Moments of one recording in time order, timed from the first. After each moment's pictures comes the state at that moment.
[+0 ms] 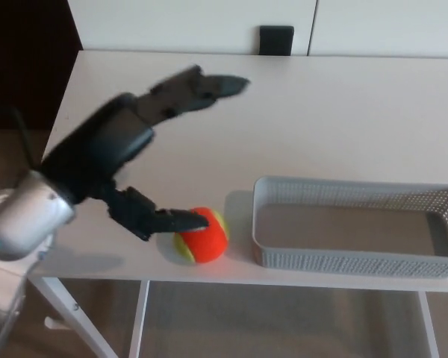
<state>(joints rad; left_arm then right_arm) -0.27 0.60 -0.24 -0.35 0.05 0.03 -0.34 0.10 -0.40 -0.21 1.06 0.12 -0.27 0.29</state>
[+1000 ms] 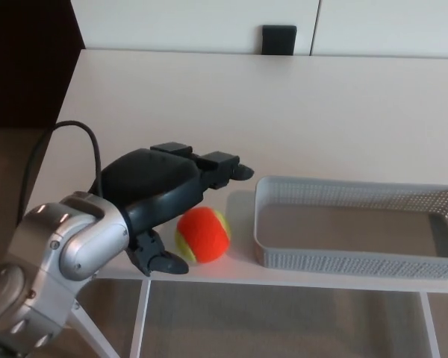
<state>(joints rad) -0.35 0.70 -0.56 -0.34 0.56 0.22 -0.39 0.06 -0.40 -0.21 1.05 0.12 -0.23 0.29</state>
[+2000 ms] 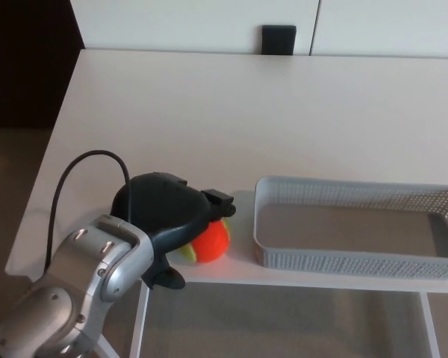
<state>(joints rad) -0.32 0.59 -0.64 -0.20 0.90 0.23 -0.44 0.04 -0.40 -0.21 1.01 0.10 -0.20 0.28</state>
